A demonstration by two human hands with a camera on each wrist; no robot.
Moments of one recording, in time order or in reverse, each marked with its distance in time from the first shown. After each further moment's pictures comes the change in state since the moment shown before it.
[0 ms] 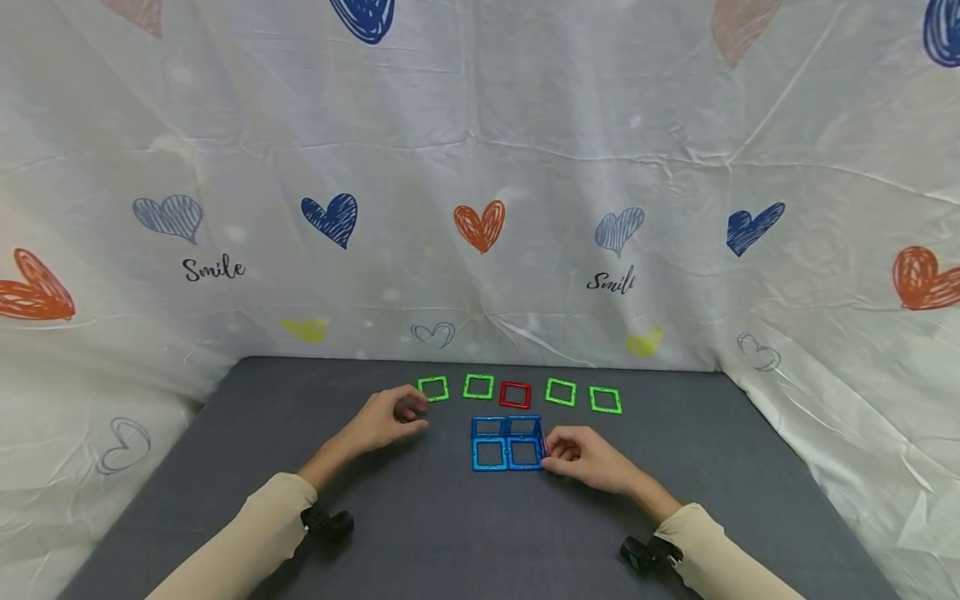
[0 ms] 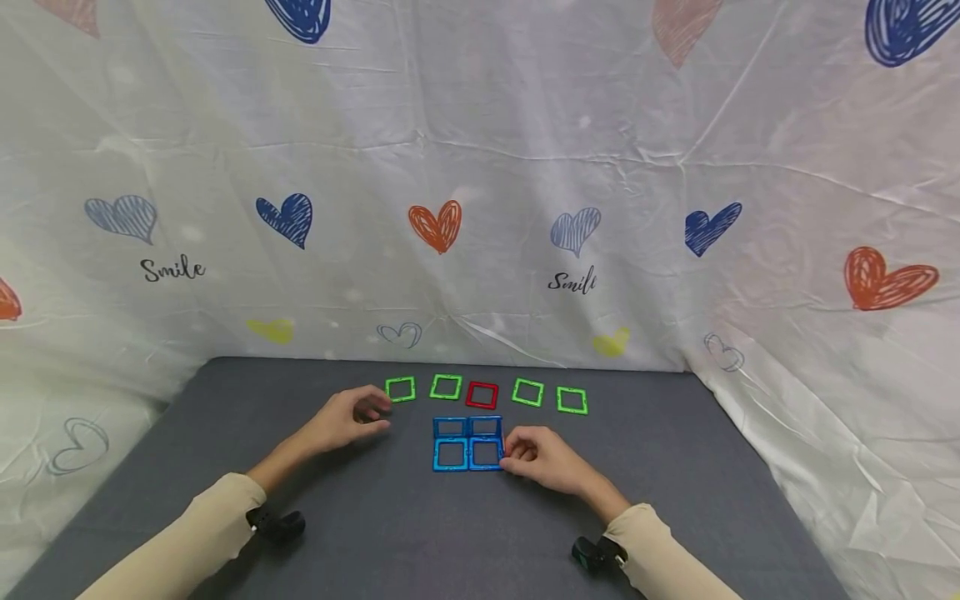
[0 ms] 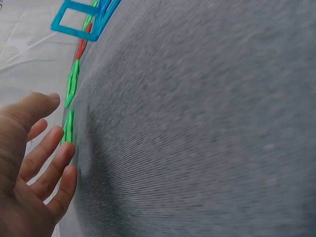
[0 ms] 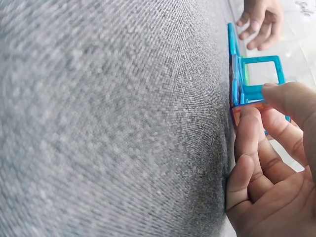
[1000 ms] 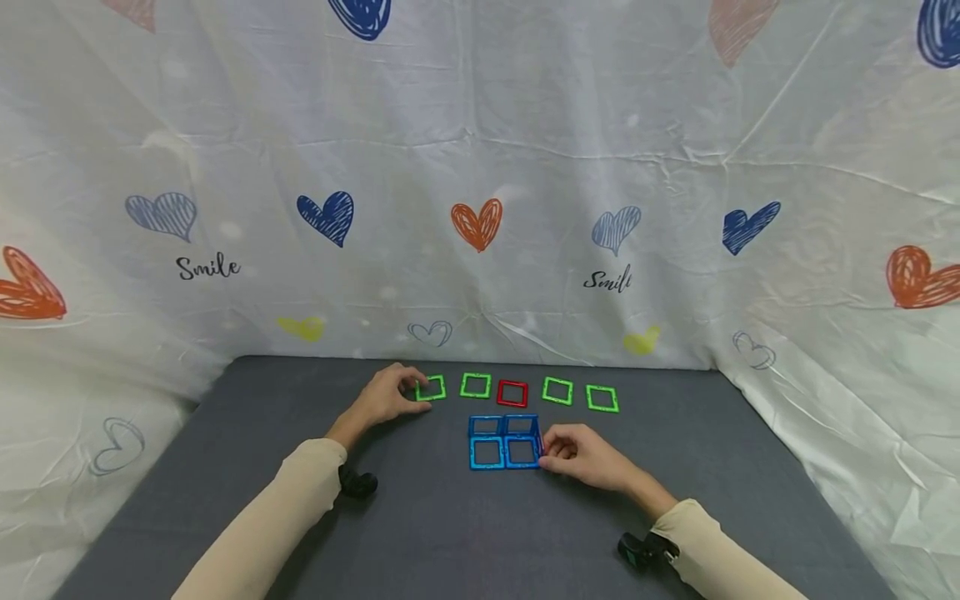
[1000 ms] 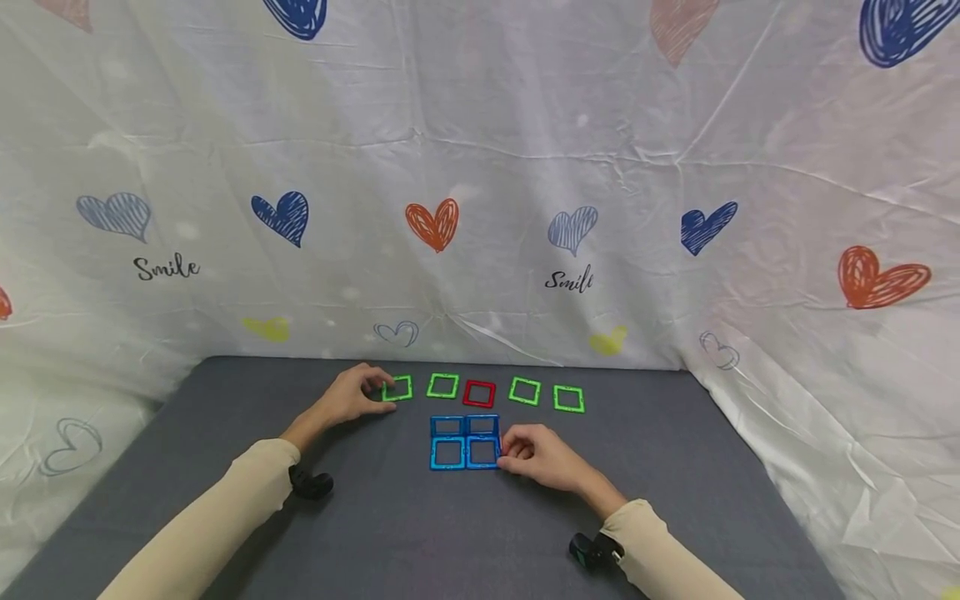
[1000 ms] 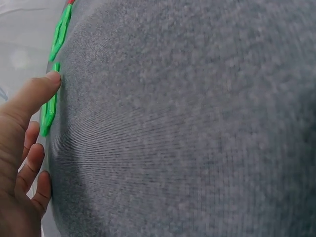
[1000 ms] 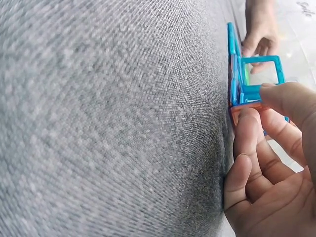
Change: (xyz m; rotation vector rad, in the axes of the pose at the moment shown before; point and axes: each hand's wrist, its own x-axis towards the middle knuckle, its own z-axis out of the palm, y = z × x) left_hand 0.043 -0.020 -0.004 0.228 0.020 -0.217; right_hand 0.002 -0.001 -0.001 -0.029 -0.003 0.016
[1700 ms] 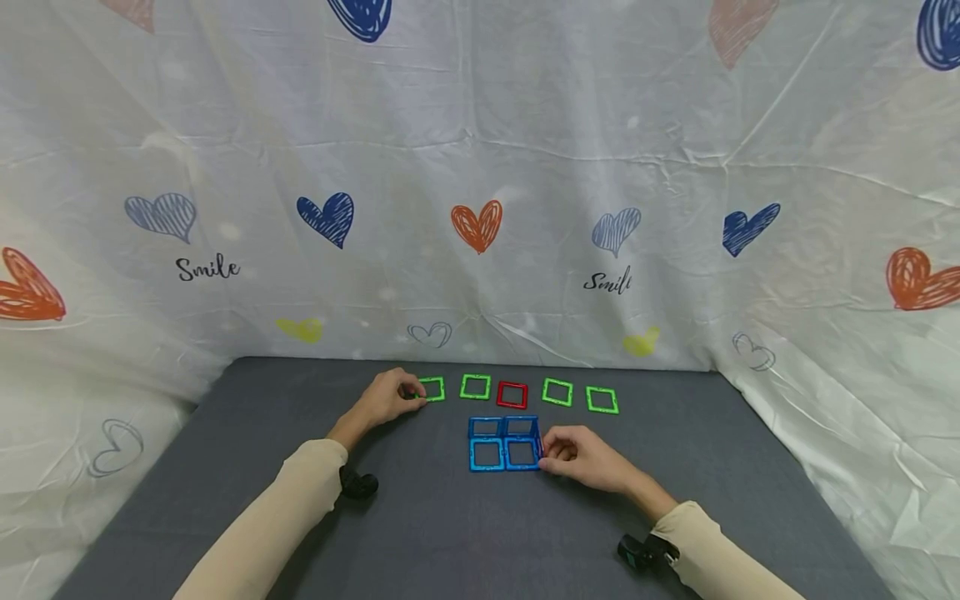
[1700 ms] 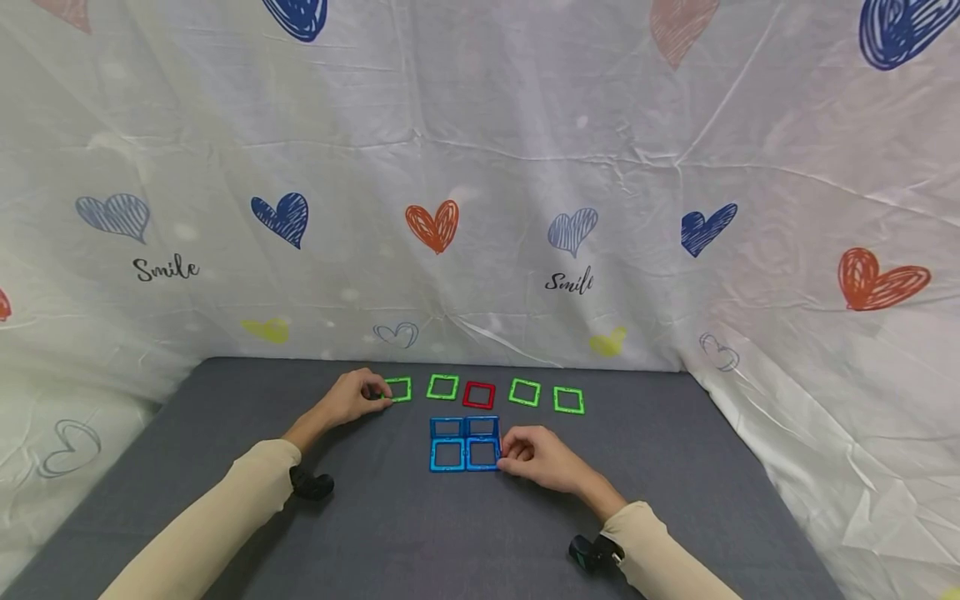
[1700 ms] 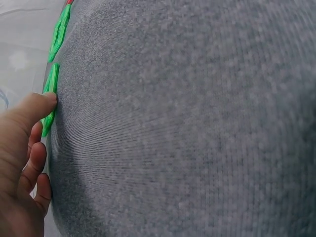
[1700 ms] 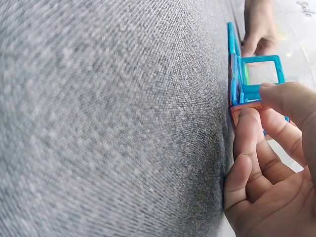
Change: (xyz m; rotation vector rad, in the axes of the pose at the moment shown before) left_hand 0.002 -0.006 0.003 -0.019 0.003 0.068; right_hand 0.000 0.001 0.000 0.012 -0.004 0.013
